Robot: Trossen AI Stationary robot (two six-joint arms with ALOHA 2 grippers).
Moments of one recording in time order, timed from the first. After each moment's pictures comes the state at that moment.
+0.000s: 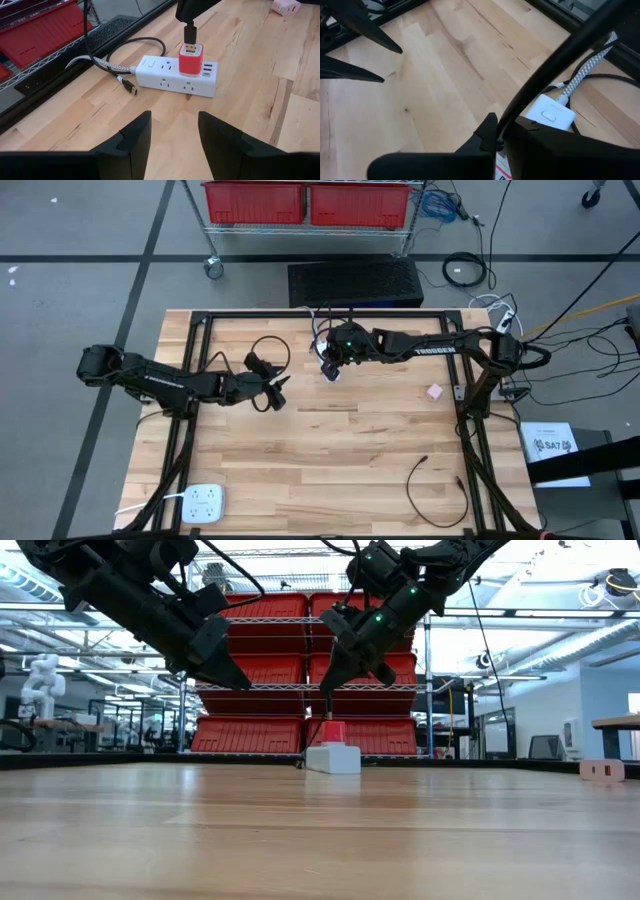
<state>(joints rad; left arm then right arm) -0.03 1.20 0.48 0.17 -0.56 -0.23 -0.27 1.73 1.17 -0.12 0.07 0.32</state>
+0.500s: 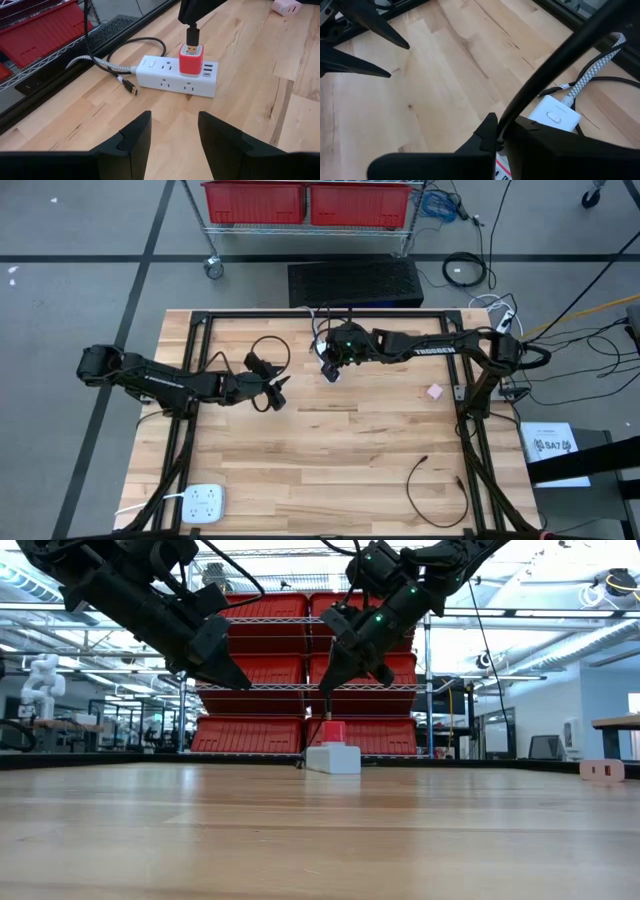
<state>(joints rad) -0.03 1.20 0.48 0.17 -0.56 -0.23 -0.27 1.73 1.17 -0.12 0.05 0.29</state>
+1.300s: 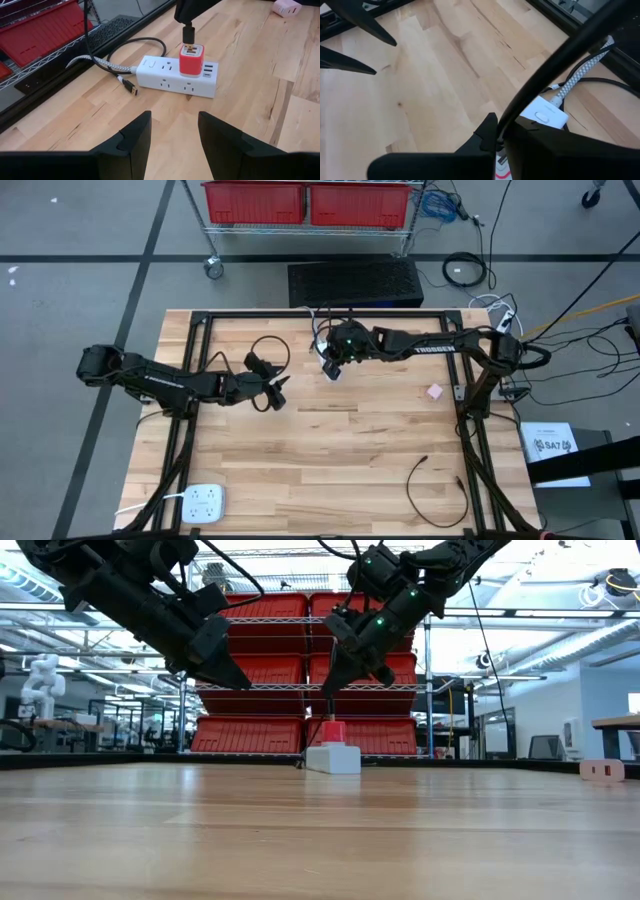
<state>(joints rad) -0.03 1.20 0.48 0.17 -0.56 -0.24 -0.29 1.73 1.17 -0.14 0.06 0.25</state>
